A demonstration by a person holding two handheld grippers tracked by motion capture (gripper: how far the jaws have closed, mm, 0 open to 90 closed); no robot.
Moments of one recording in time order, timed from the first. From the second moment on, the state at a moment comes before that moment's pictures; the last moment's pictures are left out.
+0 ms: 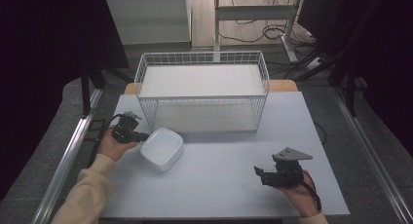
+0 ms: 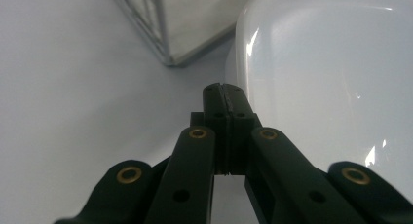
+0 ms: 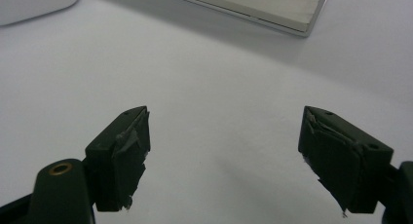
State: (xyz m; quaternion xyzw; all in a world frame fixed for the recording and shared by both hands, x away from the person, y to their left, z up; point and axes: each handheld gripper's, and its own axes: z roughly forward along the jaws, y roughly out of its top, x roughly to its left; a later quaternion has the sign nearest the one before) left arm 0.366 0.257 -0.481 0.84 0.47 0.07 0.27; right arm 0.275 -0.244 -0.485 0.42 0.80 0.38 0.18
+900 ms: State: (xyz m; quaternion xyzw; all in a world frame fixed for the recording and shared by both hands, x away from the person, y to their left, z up) left arm 0.345 0.227 -0.483 0.85 0.45 0.04 0.29; right arm 0.274 -0.243 -0.486 0.42 0.81 0.38 0.19
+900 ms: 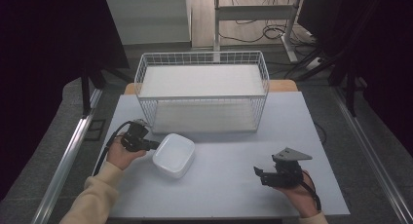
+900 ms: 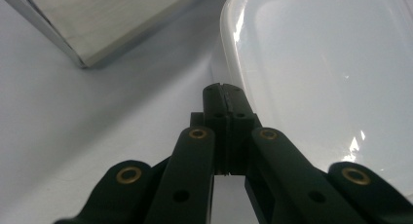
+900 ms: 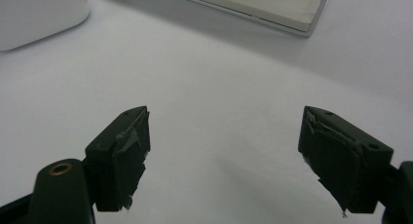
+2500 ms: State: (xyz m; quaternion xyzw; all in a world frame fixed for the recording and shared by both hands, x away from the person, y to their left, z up) left arm 0.297 0.145 -0.483 0.87 0.37 -0.01 0.33; right arm 0.274 -0.242 -0.488 0.42 0.81 0.37 0.19
